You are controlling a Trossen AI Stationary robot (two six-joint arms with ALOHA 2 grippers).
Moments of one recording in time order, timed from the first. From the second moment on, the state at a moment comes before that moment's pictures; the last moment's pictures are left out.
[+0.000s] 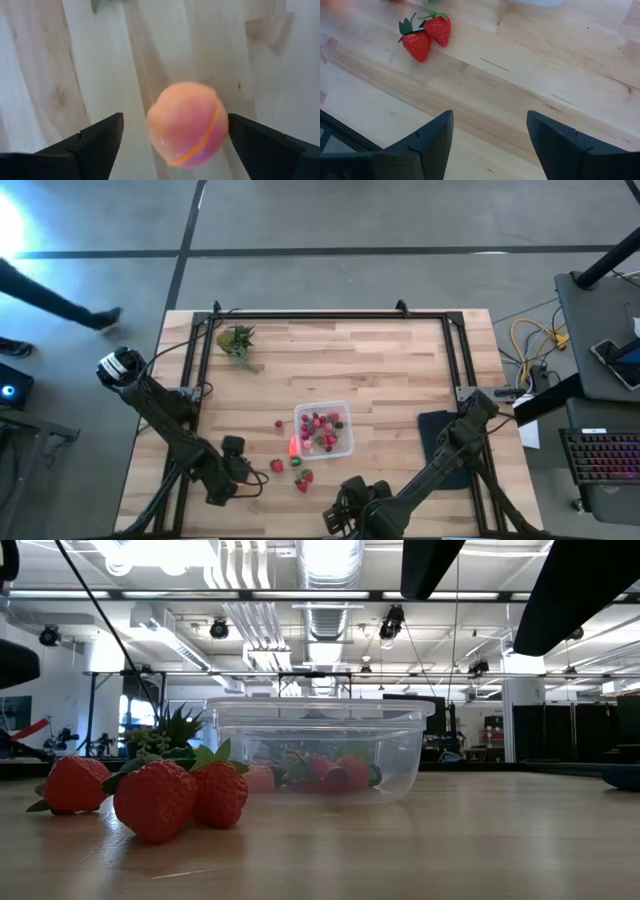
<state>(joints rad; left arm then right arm) -0.87 1.44 0.77 -0.61 -0.12 -0.67 0.73 2.41 2.24 -1.32 0.47 1.89</state>
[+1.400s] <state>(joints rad) -0.86 1.46 0.78 -0.51 -0.18 -0.63 0.73 2.41 2.22 -1.33 0.47 1.89</state>
